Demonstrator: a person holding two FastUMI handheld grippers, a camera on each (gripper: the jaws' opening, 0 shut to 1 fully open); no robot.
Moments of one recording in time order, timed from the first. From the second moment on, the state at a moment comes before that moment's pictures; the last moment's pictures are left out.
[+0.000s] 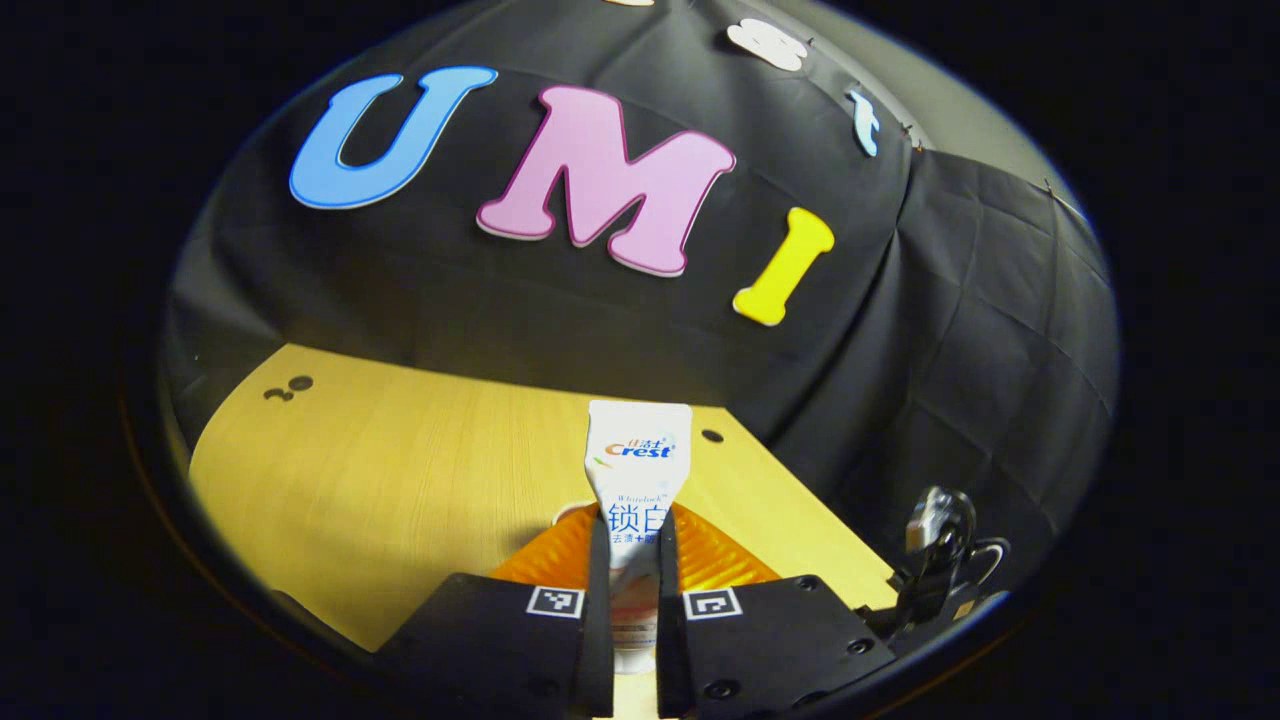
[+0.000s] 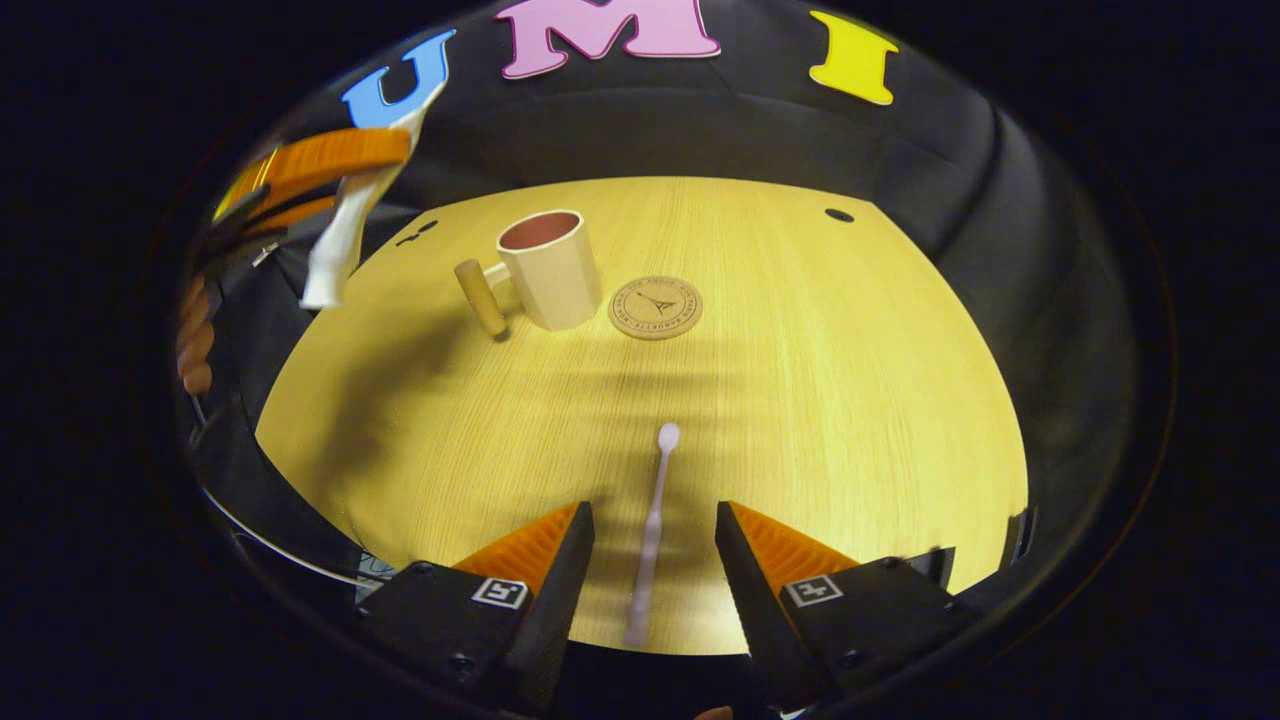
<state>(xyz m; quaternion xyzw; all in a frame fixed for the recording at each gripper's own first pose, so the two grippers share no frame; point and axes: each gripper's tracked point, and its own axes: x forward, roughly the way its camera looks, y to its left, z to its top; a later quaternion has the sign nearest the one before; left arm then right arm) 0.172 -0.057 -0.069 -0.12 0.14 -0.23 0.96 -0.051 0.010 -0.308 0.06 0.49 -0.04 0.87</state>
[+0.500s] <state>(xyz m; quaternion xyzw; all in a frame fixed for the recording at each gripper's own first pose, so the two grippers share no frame) 0.263 -0.081 -0.055 -0.08 0.08 -0.26 0.96 -0.052 0.017 -0.350 0.06 0.56 -0.06 0.83</state>
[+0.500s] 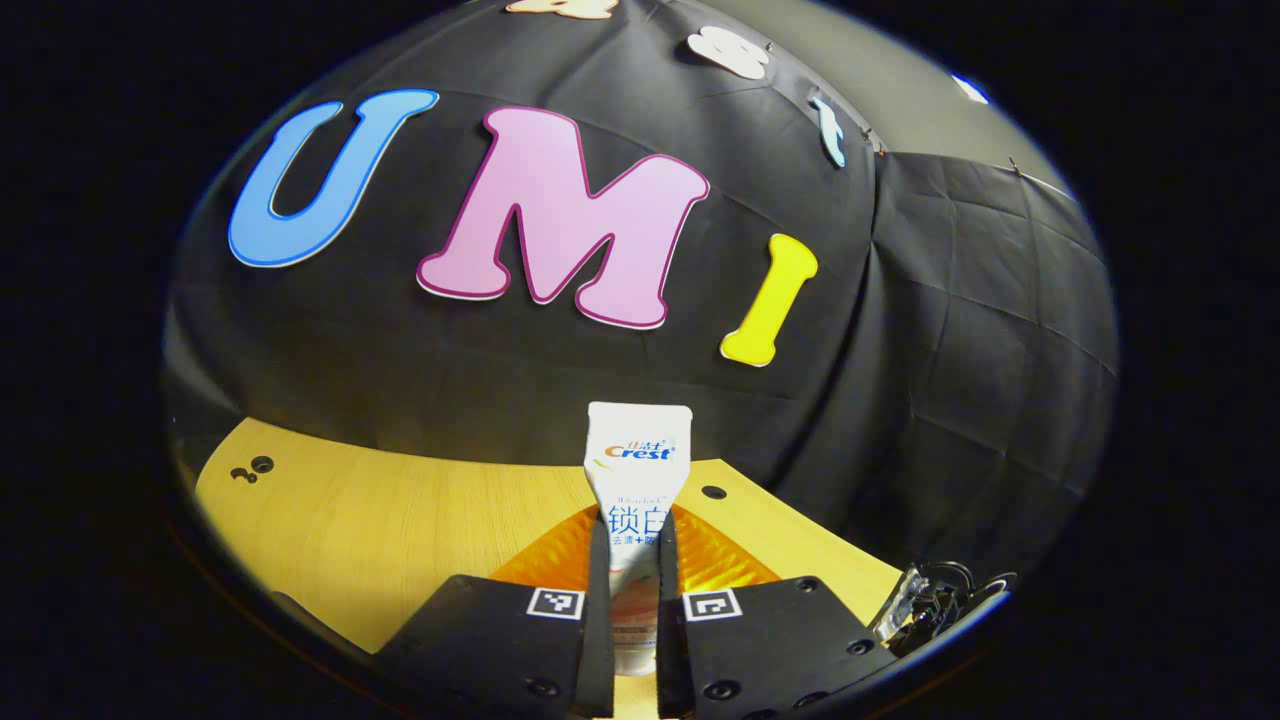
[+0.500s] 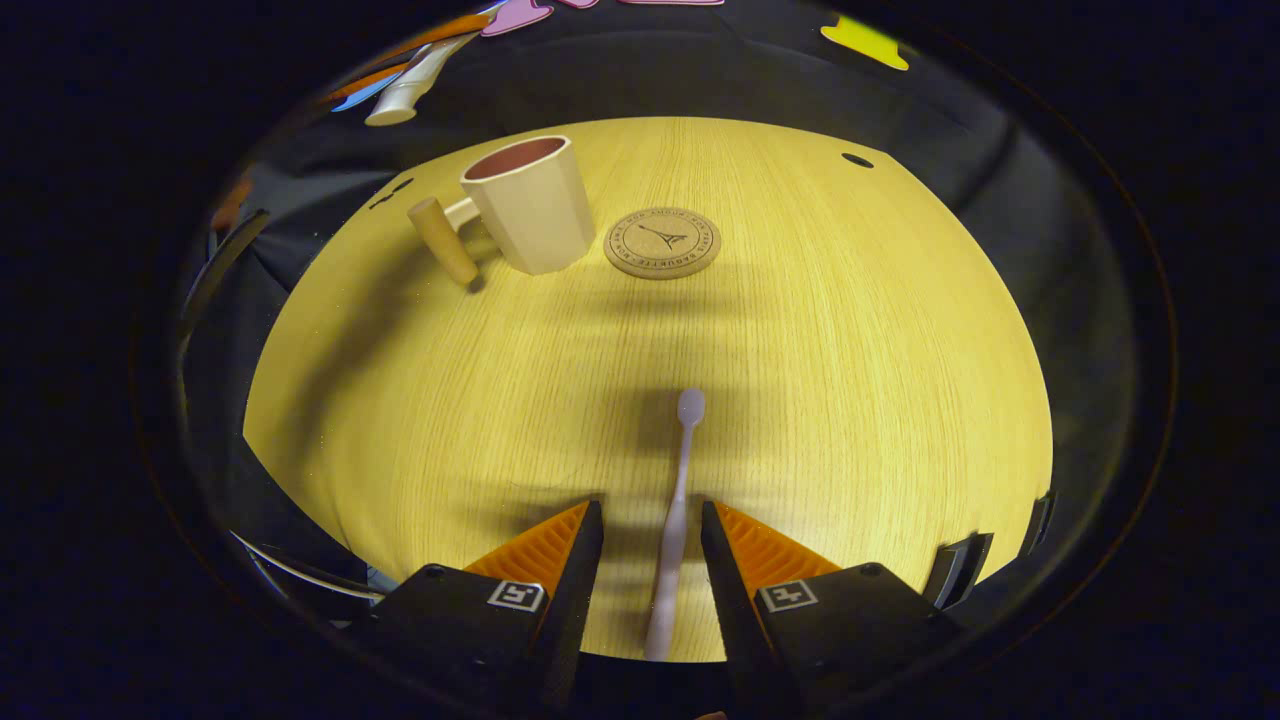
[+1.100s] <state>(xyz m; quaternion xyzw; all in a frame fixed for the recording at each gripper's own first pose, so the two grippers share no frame) 0.308 -0.104 -0.128 -0.09 0.12 -0.24 0.96 -0.056 0.003 -0.353 0.07 0.59 -0.09 0.80</state>
